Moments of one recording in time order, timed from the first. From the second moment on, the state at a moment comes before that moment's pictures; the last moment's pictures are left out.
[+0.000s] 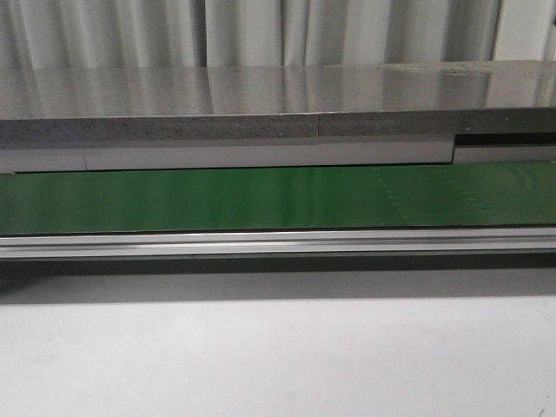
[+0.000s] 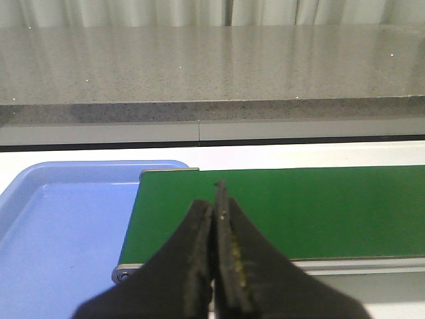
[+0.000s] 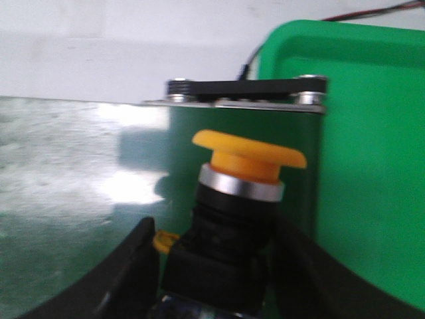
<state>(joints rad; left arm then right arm) 0.00 0.29 -0.30 -0.15 0.26 0.12 -0.11 1.60 -1.32 -0.03 0.81 -0.11</state>
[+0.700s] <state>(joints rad) 0.00 0.29 -0.30 -0.15 0.26 0.12 -0.44 1.86 -1.33 0.03 0.71 -0.35</state>
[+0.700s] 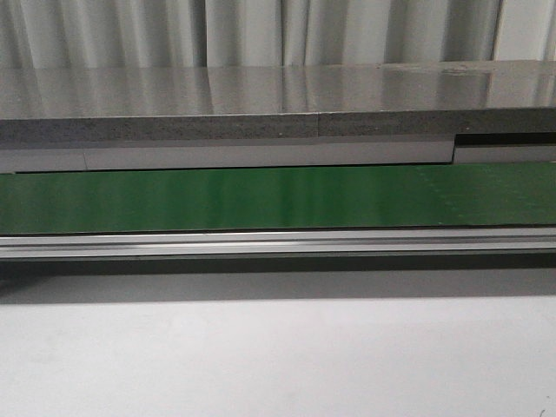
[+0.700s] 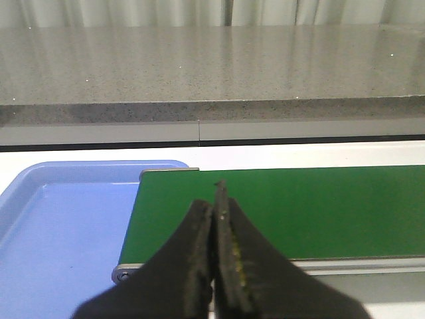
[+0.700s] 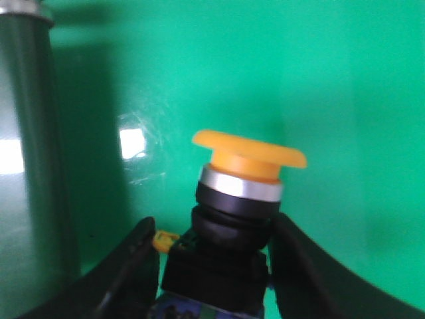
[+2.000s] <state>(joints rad) 0.00 0.29 -0.30 -0.15 0.26 0.12 -0.44 1.95 -1.33 0.17 0.64 -0.60</state>
